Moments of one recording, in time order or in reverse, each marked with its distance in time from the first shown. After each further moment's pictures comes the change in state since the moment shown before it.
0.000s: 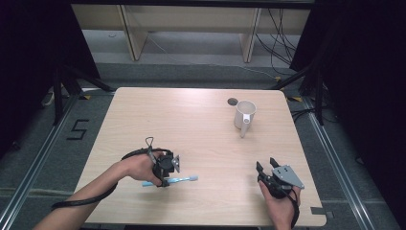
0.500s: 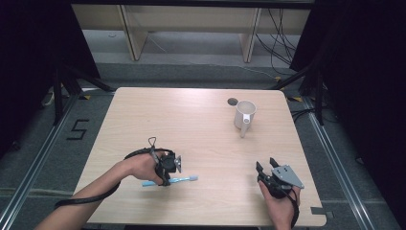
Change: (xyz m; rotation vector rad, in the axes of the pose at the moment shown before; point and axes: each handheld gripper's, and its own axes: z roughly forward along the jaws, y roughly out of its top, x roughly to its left) left arm 0.004 0.004 0.006 0.017 -0.013 0.007; right arm 0.001 0.000 0.000 0.017 0.014 0.012
